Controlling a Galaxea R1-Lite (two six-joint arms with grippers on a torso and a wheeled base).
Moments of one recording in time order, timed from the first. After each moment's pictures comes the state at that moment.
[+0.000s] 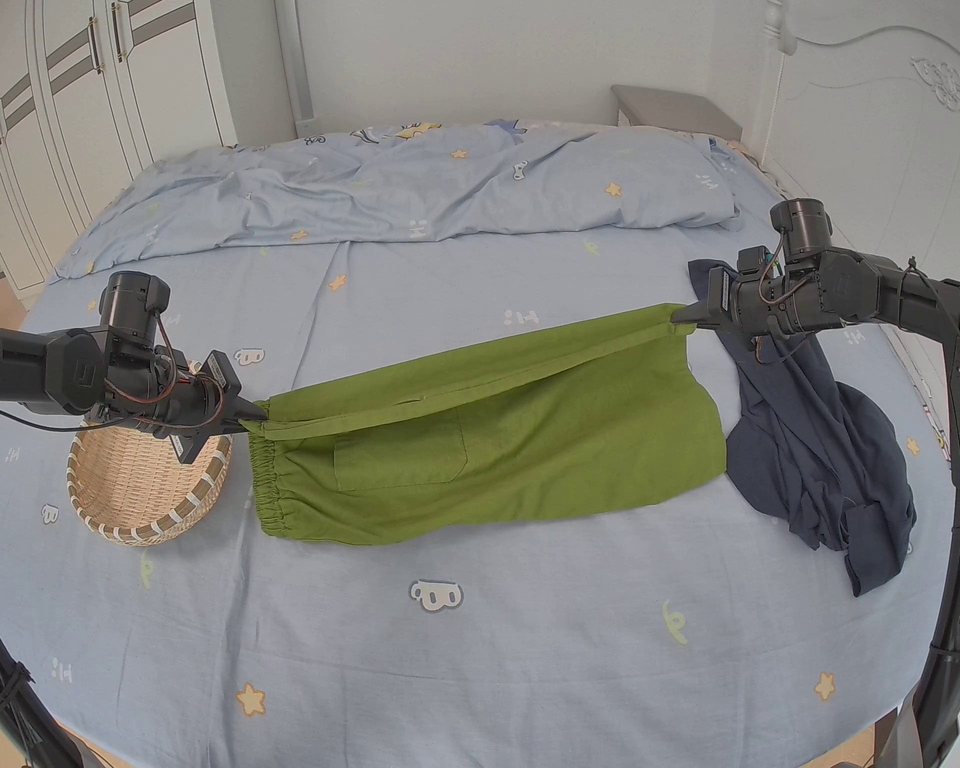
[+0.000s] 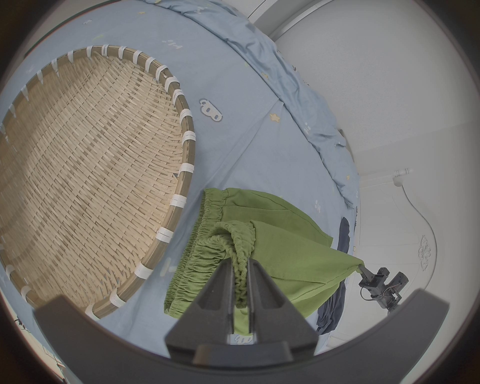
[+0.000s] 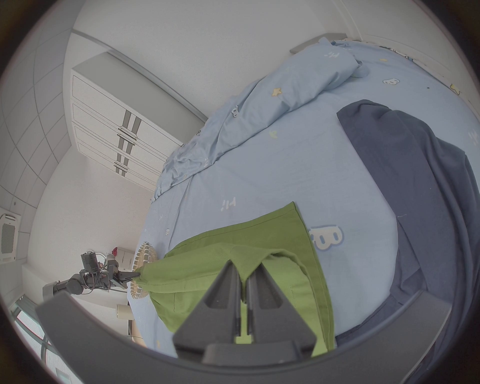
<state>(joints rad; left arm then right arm) 0.01 1.88 -1.29 0.13 -0.37 -0.72 0.10 2.22 -2.00 0.35 0.54 0.34</state>
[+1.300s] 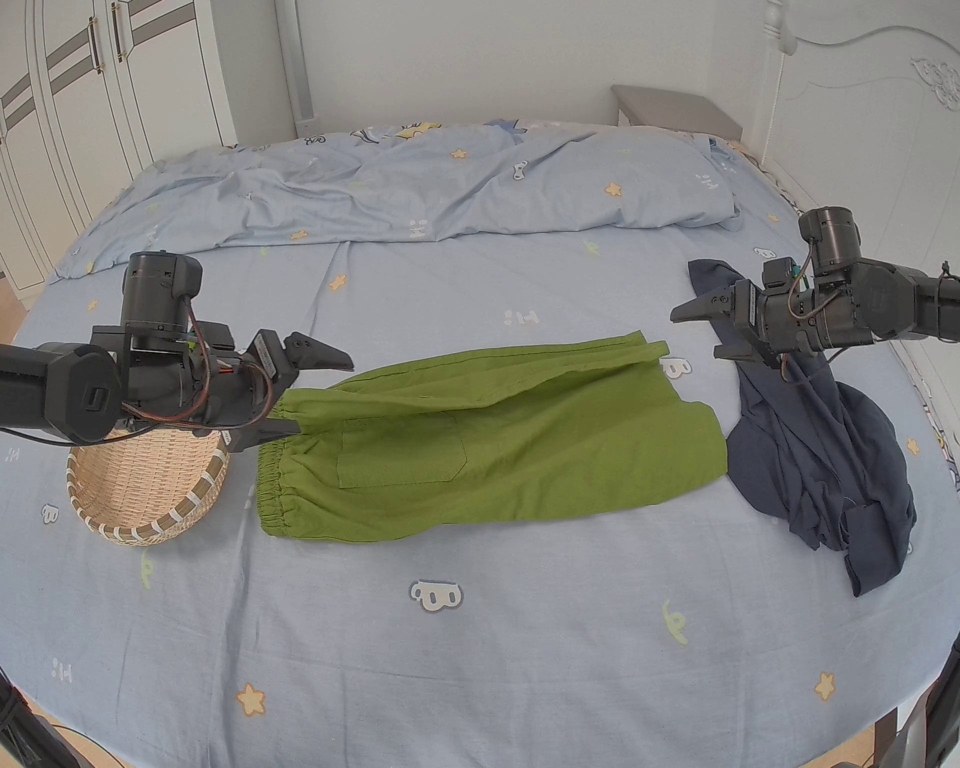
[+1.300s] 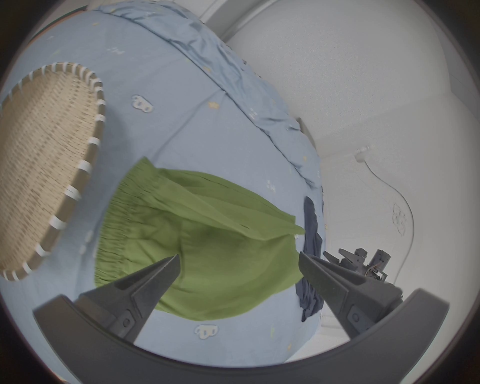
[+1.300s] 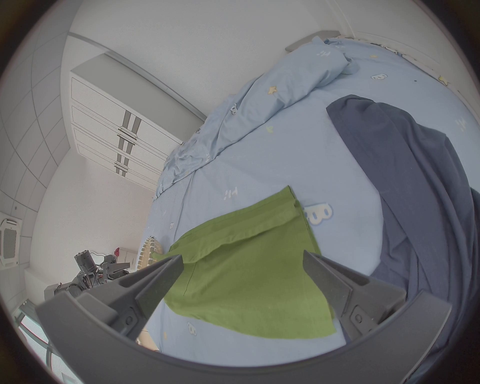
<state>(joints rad) -0.18 1.80 -1.18 -0.09 -0.38 -0.75 0.09 2.05 -1.71 0.25 0.55 0.35</state>
